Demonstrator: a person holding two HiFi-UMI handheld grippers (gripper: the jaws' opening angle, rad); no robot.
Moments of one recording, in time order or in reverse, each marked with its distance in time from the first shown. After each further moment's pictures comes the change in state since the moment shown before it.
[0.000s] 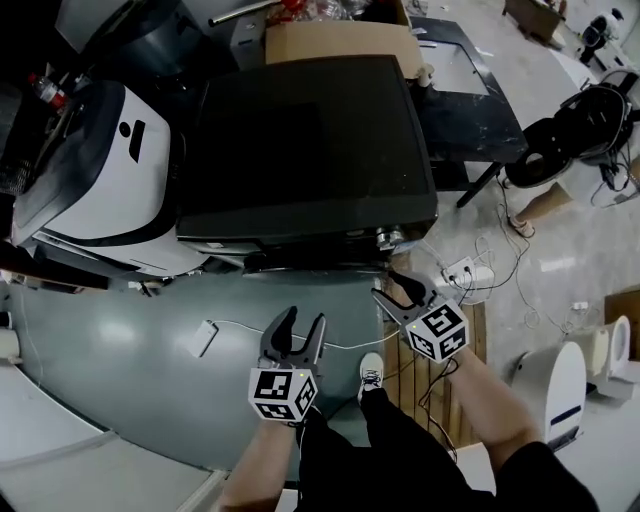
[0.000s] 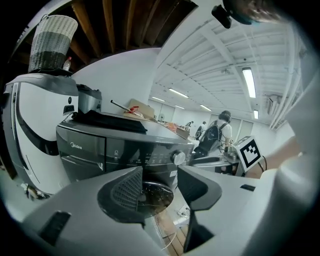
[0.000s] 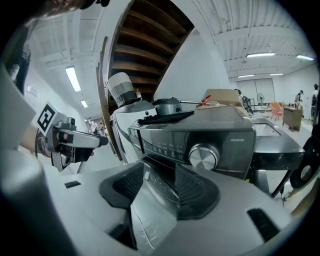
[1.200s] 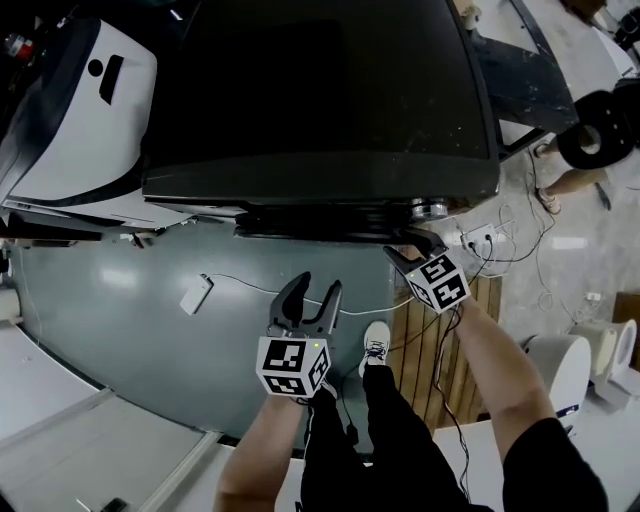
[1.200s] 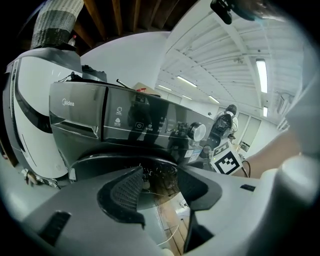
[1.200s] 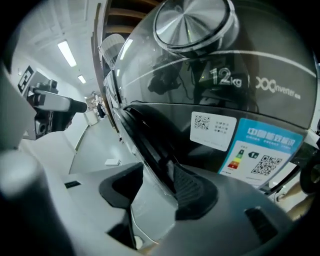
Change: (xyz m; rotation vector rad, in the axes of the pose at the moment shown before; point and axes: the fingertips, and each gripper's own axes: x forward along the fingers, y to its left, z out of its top) left arm 0.088 0.045 -0.091 -0.057 0.121 0.047; right arm 0.132 -0.080 -0.148 -0.075 0.301 0.016
